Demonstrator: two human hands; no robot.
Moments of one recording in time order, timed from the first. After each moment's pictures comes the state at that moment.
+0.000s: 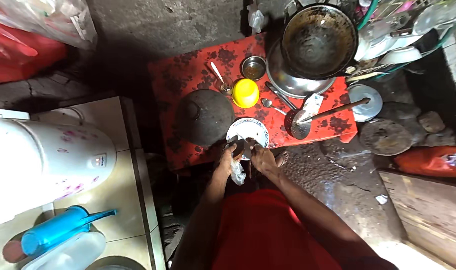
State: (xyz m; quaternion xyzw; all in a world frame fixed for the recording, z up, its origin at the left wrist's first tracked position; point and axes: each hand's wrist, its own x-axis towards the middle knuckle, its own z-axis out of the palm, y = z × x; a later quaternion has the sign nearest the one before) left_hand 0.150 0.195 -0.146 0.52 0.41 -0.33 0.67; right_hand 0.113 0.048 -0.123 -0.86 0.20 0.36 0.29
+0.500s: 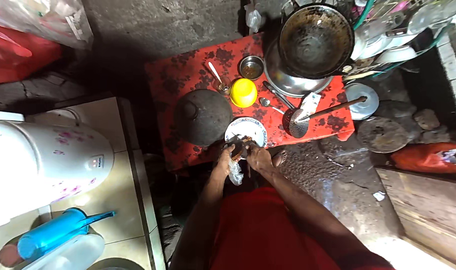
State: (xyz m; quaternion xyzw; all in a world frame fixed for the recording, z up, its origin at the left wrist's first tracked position) left_hand 0.145 0.199 -0.148 0.52 0.40 -0.35 0.67; right_hand 0.116 0.056 -0.132 -0.88 0.19 0.35 0.26
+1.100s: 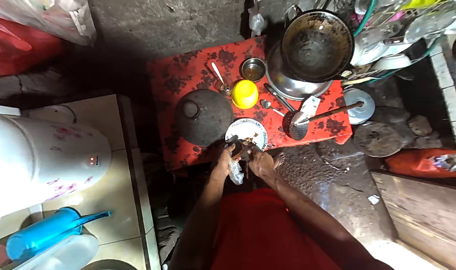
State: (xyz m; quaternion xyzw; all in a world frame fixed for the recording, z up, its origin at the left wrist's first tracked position) left_hand 0.150 0.200 -0.153 0.50 0.40 -0.35 0.68; right_hand 0.106 0.057 -0.109 -0.89 0.18 0.36 0.23
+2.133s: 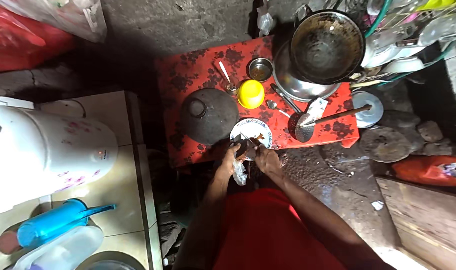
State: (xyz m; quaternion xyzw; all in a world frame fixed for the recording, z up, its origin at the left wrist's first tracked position) left_hand 0.148 0.202 -0.149 0.48 0.39 -0.36 0.70; right_hand 0.115 0.050 -0.112 -0.88 0.21 0.36 0.24
